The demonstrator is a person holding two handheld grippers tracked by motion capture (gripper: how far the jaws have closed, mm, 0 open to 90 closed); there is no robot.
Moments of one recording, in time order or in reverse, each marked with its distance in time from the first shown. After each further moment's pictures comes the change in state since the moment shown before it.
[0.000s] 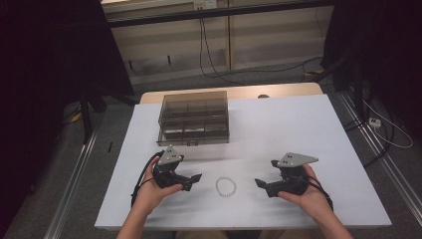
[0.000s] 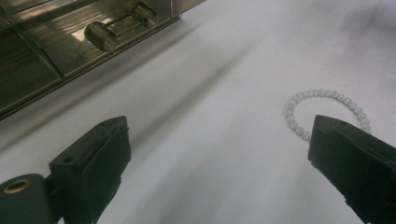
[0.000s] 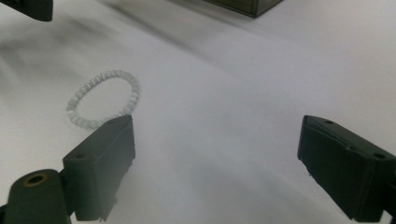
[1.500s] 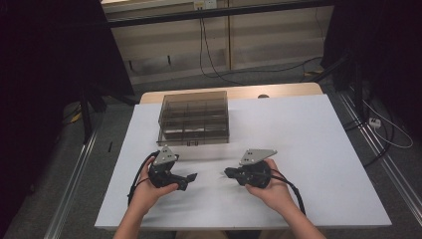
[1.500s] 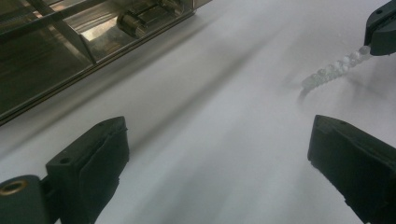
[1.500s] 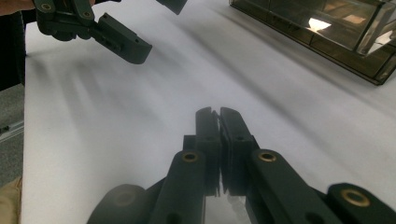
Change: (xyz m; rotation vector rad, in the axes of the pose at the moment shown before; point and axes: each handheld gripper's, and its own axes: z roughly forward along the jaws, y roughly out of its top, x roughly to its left) left arm 0.009 -0.006 -0.007 0.006 0.030 0.008; right arm 0.056 0.052 0.054 0.003 0.195 -0.119
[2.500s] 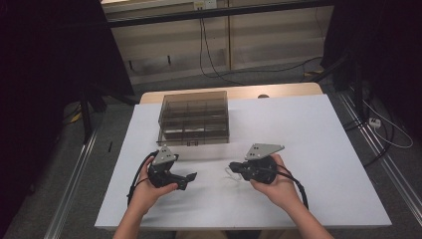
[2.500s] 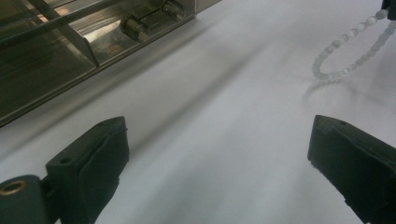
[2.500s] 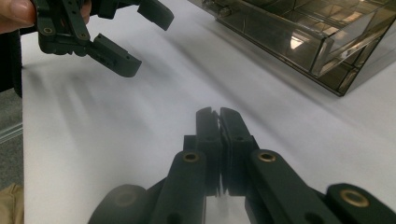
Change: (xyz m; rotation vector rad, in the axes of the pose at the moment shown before) left arm 0.001 0.000 -0.002 -0.014 -0.002 -0.007; right arm -0.005 0.012 -0.019 -0.016 -0.038 -0.008
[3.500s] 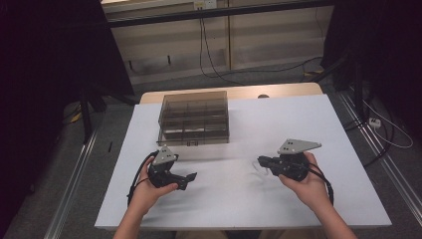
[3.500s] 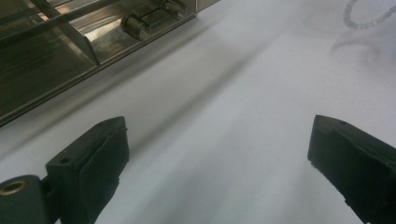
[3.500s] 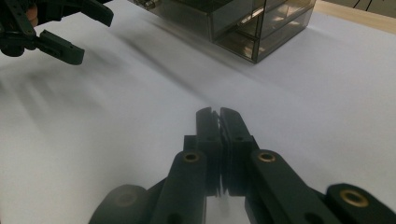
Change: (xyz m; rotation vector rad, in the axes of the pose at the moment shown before) left arm 0.000 0.000 0.000 0.007 0.005 0.002; right arm -0.035 -0.022 -0.058 -0.009 -0.127 0.096
